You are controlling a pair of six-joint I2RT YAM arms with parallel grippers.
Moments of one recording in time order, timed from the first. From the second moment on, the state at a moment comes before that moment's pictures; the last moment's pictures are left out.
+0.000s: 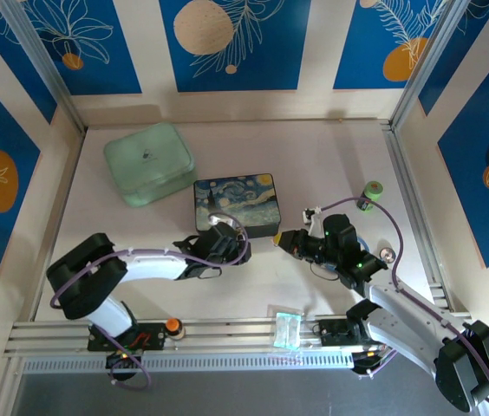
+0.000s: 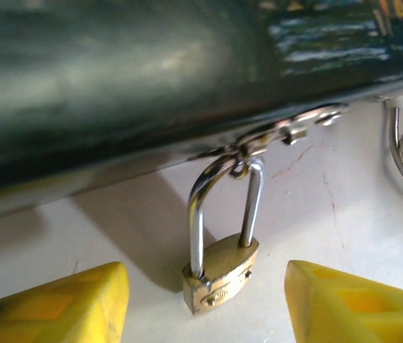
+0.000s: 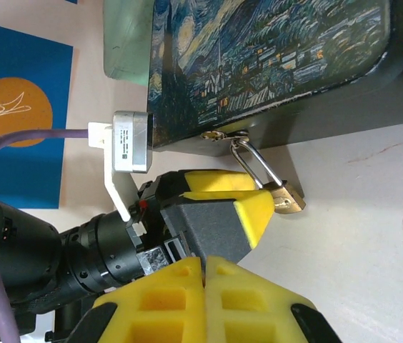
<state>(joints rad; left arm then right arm) -0.94 1.57 0.65 0.11 -0.10 -0.81 0.52 0.83 0.36 -0.02 -0.46 0.98</state>
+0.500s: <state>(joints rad) -0.95 1.64 0.67 0.16 -0.10 -0.81 0.53 0.86 0.31 0.02 -0.43 0.99</state>
